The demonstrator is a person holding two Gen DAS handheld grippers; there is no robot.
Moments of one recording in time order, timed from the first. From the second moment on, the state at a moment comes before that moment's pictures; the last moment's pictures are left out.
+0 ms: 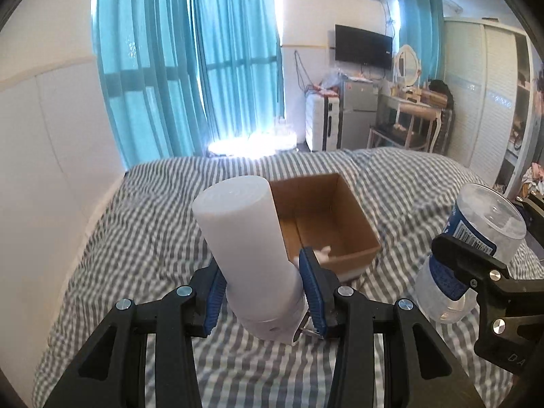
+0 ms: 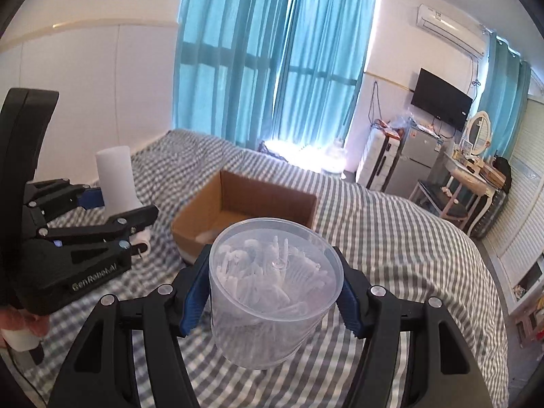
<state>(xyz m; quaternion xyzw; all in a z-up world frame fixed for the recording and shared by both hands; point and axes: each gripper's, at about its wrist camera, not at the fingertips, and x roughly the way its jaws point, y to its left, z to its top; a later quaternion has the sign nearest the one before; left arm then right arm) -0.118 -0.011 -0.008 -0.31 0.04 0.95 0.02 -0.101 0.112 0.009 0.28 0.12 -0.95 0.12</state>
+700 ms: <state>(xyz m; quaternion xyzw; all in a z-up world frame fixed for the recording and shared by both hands) -0.274 -0.010 -0.056 -0.36 0.06 0.93 0.02 -0.291 0.094 -0.033 0.33 0.09 -0.93 0.12</state>
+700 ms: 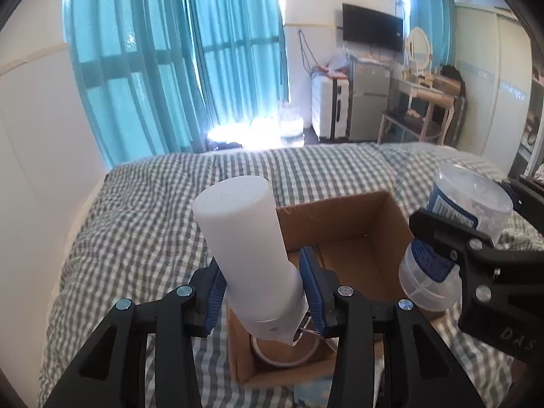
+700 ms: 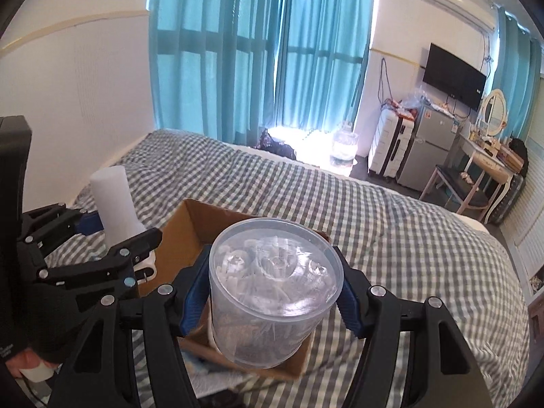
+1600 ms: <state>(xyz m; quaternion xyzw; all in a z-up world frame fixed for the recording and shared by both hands) -0.299 0.003 -0.129 -0.42 0.06 0.90 0.08 -0.345 0.099 -0.089 0.37 0.07 -0.92 0.12</state>
